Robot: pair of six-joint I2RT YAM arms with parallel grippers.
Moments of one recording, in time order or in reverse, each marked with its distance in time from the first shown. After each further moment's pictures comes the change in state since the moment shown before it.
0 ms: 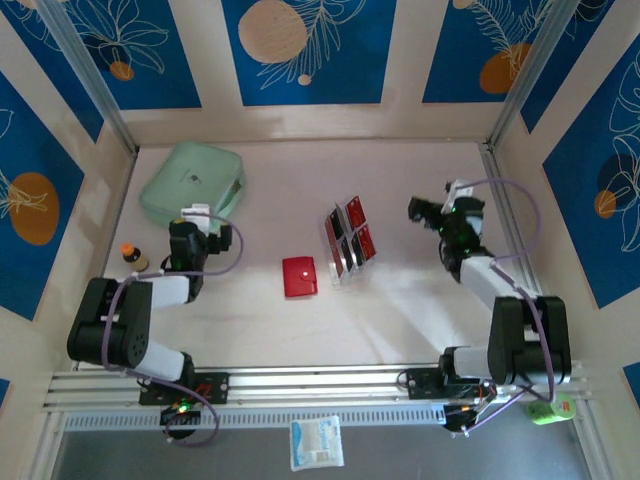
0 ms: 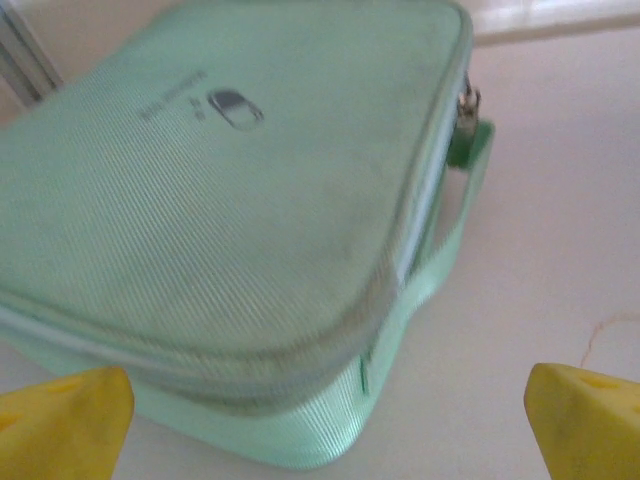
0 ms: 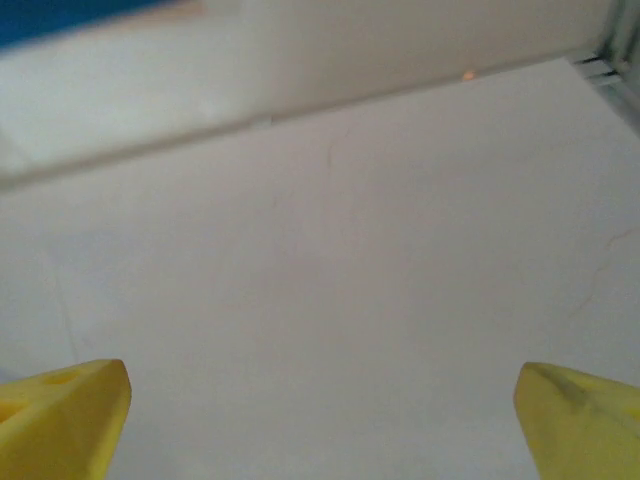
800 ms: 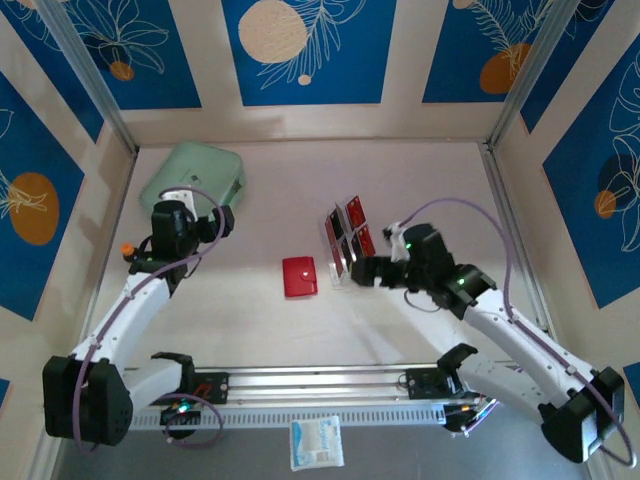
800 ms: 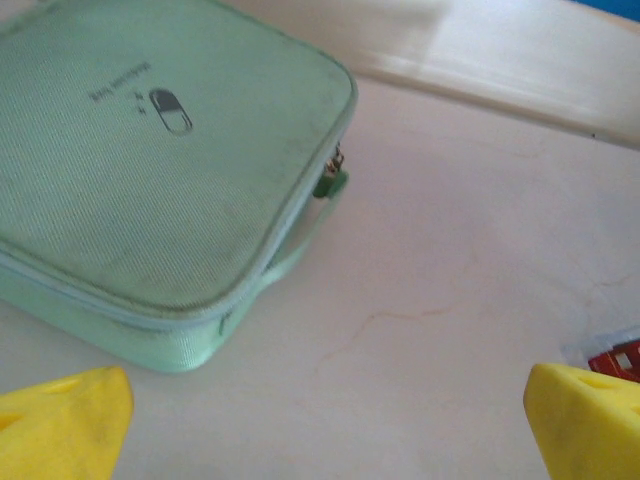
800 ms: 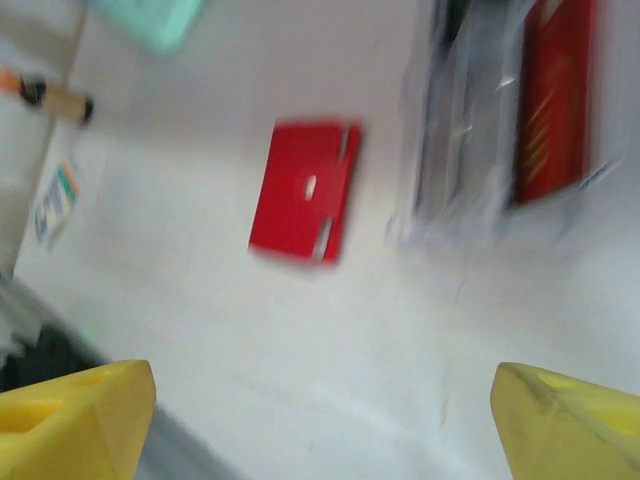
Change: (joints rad) left arm -0.051 -0.367 0.254 -0.768 0.156 -0.387; right arm 0.682 -0.399 0.028 -0.808 -0.211 0.315
